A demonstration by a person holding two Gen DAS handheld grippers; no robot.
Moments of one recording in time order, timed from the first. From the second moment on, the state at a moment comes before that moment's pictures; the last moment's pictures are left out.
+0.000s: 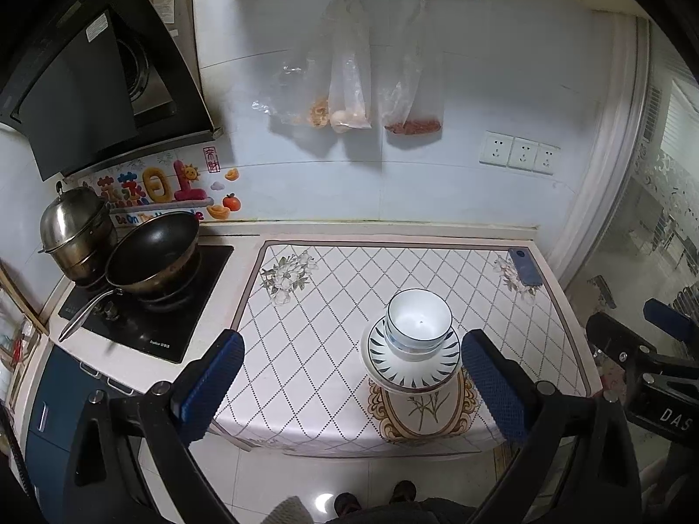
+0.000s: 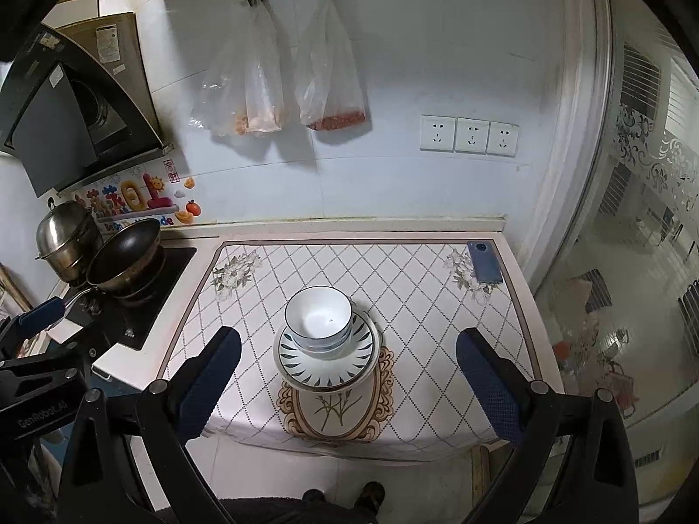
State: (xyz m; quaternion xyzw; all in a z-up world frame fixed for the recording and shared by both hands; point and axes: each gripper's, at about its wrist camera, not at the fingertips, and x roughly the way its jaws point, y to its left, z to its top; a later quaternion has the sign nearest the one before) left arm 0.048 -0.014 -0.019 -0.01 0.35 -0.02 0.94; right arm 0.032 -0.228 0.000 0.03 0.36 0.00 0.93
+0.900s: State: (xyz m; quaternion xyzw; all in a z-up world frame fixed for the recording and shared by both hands) left arm 0.049 -0.018 -0.021 0.00 0.35 -0.03 0.93; right arm 0.032 -0.238 -0.003 0.03 0.36 0.00 0.93
